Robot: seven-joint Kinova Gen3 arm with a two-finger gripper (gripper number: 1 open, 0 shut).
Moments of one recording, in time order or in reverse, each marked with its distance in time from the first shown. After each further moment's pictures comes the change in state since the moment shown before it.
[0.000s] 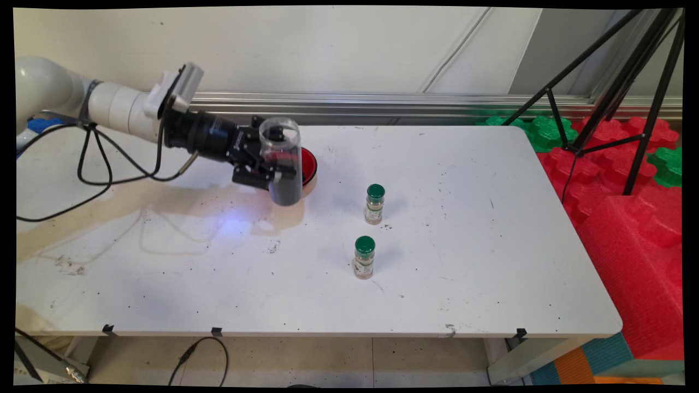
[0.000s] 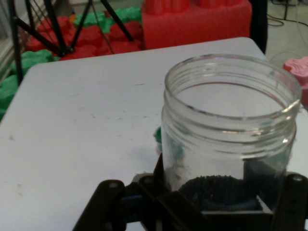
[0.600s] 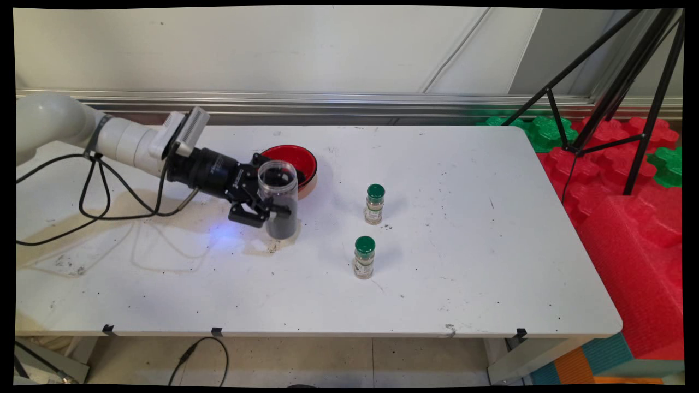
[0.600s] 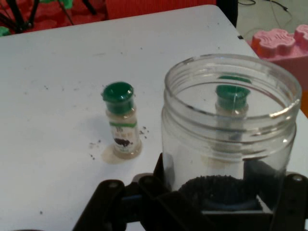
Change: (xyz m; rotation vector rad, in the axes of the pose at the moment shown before) arm -0.046 0.028 0.016 -0.075 -0.036 0.021
